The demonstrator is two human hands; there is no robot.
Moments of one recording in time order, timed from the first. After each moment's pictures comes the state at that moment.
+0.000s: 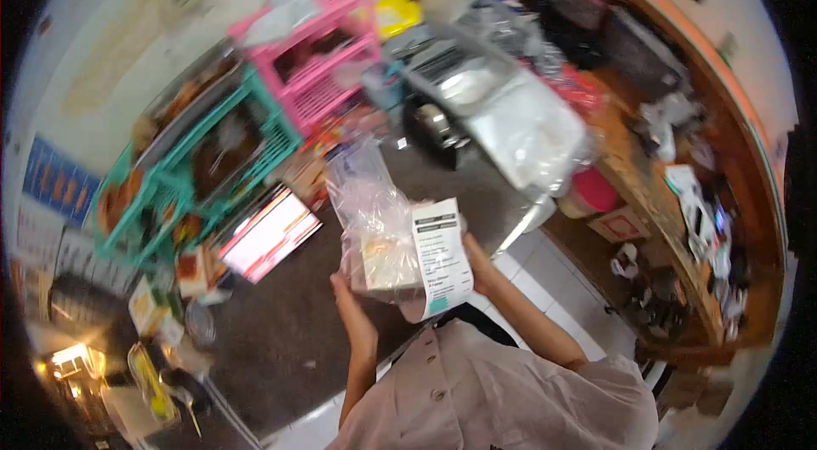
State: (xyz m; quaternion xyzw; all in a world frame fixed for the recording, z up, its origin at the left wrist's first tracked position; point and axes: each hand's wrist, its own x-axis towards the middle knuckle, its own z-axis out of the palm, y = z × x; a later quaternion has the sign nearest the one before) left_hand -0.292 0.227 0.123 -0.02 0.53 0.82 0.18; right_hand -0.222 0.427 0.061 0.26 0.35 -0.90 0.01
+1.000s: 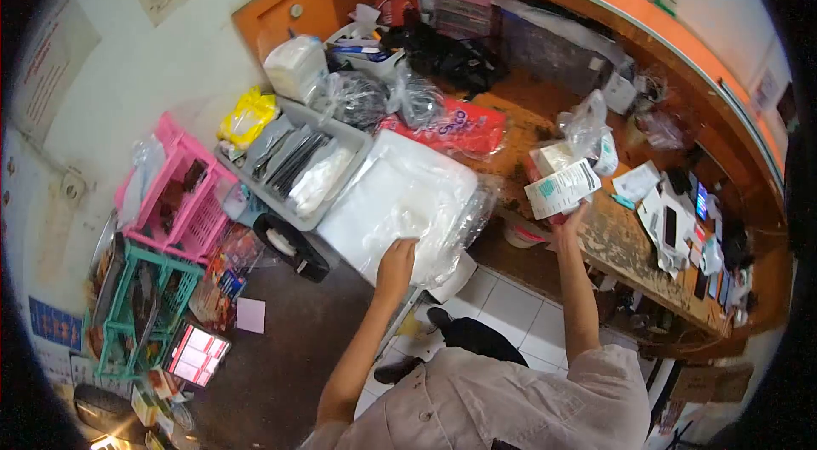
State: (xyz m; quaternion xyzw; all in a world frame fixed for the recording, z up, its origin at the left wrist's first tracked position) left_hand -0.263 0.683 0.067 0.50 0.75 0.42 0.08; right_hand -0.004 0.994 -0.022 0.35 0.18 -0.69 -0.61
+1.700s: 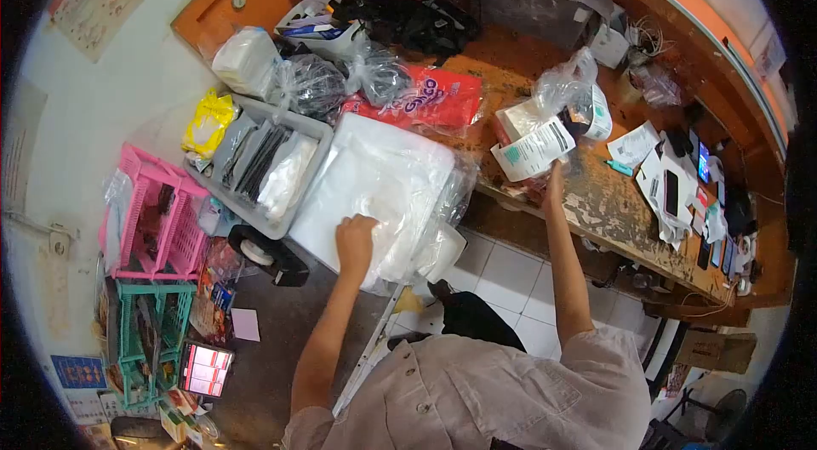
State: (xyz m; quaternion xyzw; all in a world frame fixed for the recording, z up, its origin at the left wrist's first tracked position) left_hand -0.317 0.725 0.036 0.56 0.81 0.18 -0.05; right_hand -0.003 1.033 -0.069 0.58 0.34 -0.60 -0.43
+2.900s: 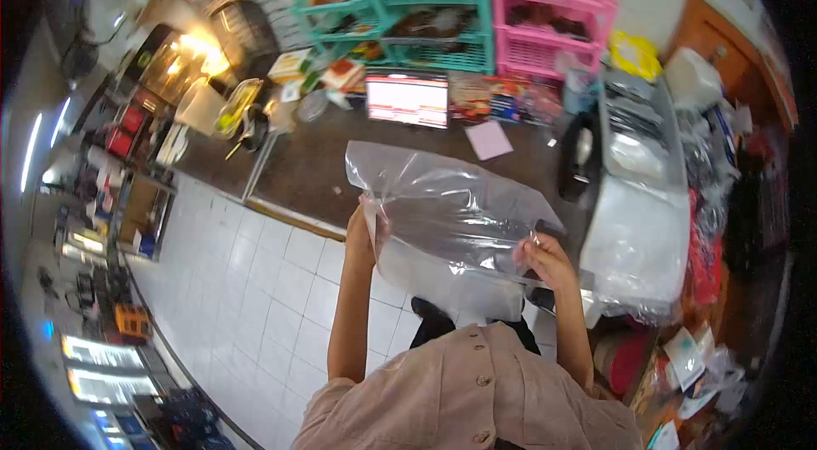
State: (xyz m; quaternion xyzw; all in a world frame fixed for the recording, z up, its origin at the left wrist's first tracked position) left_hand -0.164 0.240 0.109 -0.19 0.50 0.84 -0.10; right_hand -0.229 0.594 0.073 -0.06 0.44 -0.83 0.34
